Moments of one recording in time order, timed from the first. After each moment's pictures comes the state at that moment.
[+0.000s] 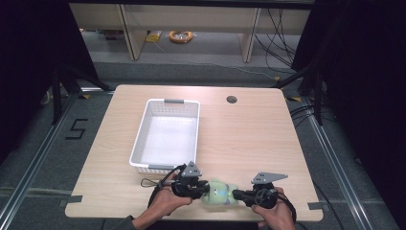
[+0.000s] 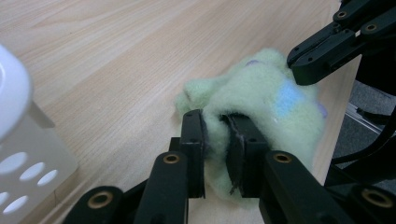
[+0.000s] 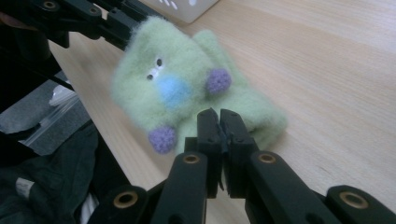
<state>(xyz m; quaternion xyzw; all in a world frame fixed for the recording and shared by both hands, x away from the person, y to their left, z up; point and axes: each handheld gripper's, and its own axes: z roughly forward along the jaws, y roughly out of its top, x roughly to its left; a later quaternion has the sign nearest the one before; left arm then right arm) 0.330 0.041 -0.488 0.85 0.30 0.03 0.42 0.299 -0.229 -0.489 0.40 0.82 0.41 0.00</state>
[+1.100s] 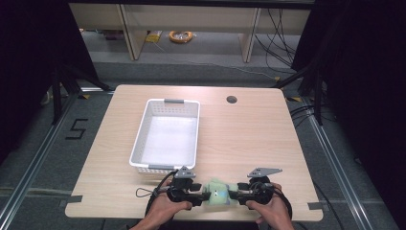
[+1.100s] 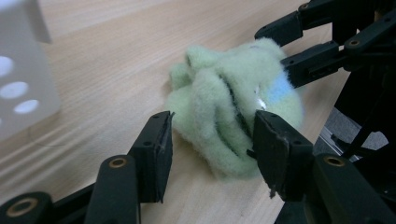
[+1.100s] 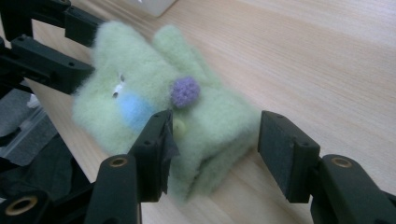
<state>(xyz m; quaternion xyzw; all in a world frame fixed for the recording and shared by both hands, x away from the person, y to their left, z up) 0.316 0.048 -0.497 0.81 0.39 -0.02 0.43 0.314 -0.221 -0.493 0.44 0.81 0.38 0.00</state>
